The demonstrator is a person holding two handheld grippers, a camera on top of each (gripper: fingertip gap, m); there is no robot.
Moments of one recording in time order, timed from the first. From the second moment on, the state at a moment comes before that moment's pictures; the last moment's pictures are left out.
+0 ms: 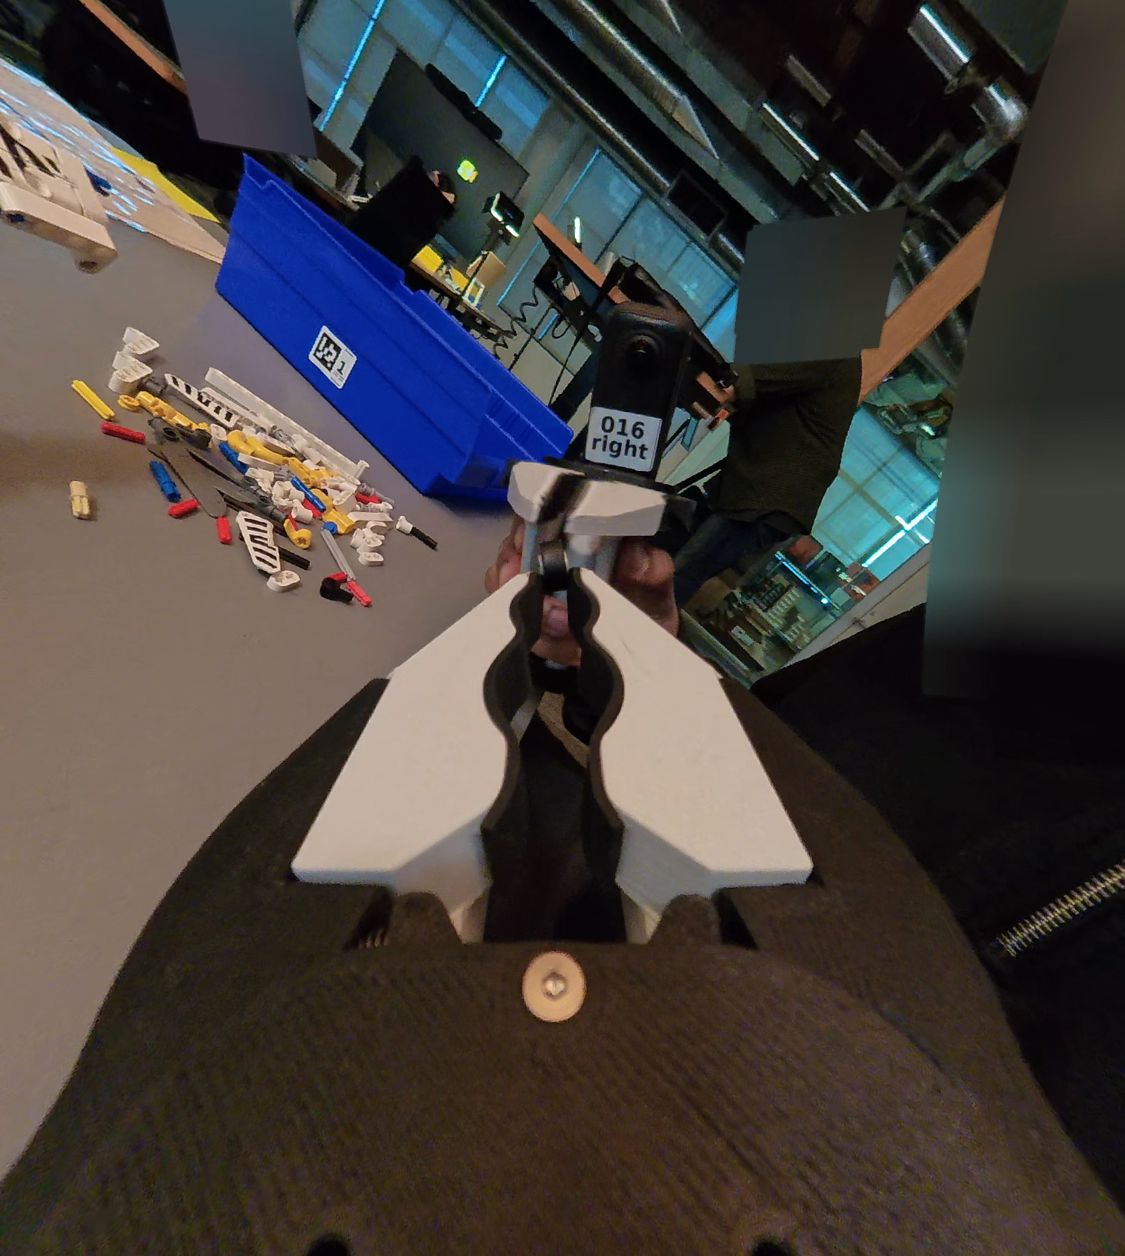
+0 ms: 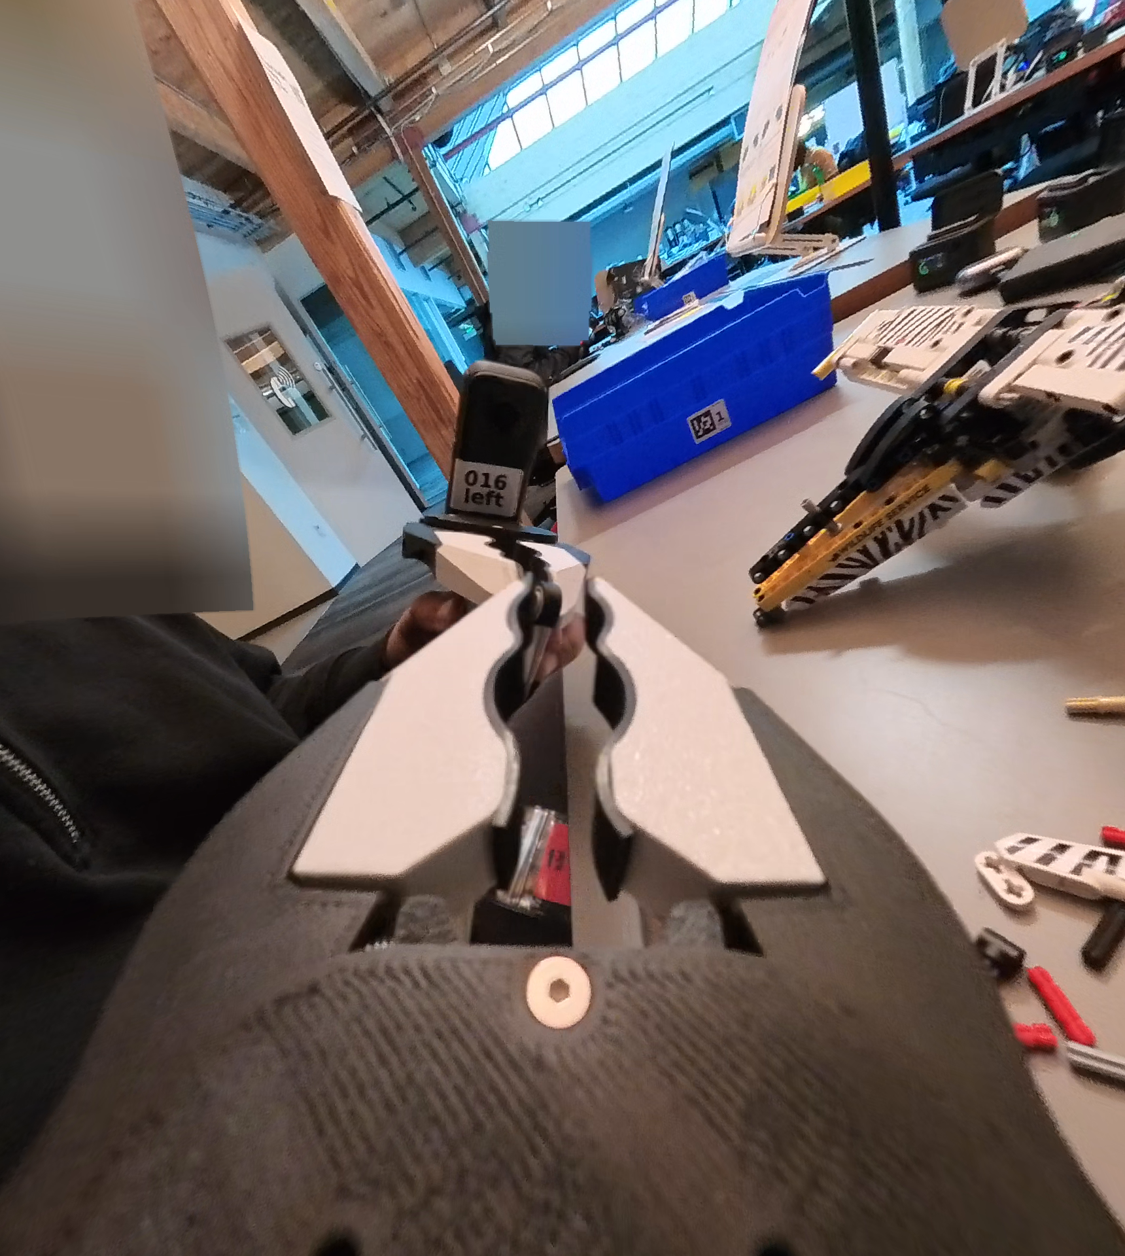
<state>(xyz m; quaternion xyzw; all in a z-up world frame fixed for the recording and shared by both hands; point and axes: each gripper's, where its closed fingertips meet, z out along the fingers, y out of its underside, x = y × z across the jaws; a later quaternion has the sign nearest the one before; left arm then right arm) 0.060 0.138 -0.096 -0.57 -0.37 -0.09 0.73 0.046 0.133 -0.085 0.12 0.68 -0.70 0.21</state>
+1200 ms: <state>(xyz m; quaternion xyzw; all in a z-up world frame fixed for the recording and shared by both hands) 0.071 0.142 -0.093 -0.70 -0.21 0.24 0.64 0.077 0.137 -0.080 -0.06 0.71 -0.70 0.05</state>
